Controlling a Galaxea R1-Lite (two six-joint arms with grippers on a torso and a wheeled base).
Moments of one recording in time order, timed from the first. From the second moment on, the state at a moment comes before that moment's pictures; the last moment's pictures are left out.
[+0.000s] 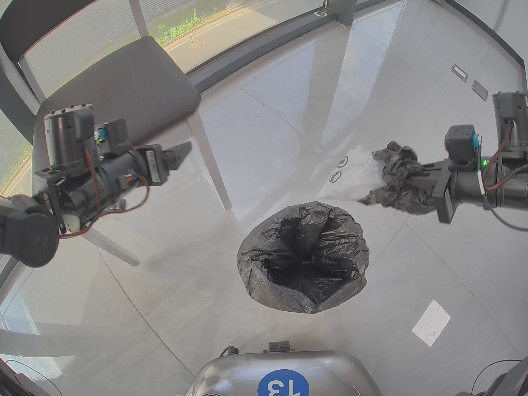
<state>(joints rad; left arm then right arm) -0.38 1.61 -0.93 -0.57 0.10 -0.12 0.38 1.47 -1.06 0.00 0.14 -0.50</state>
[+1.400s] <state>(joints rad) -0.21 1.52 -0.99 -0.66 0.03 -0.18 0.54 1.52 -0.89 0.04 0.15 -0.47</state>
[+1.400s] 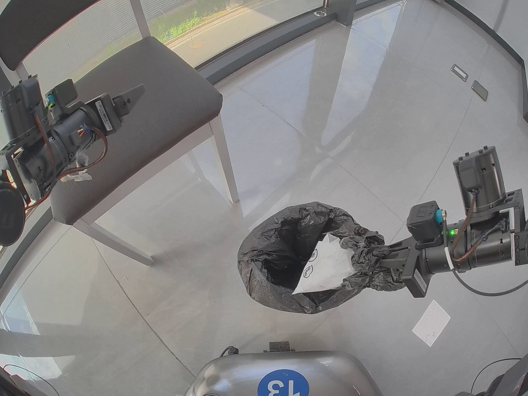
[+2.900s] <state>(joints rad) -0.16 1.40 -0.85 -0.62 0.01 -0.06 0.47 1.68 -1.01 -0.06 0.13 -0.46</state>
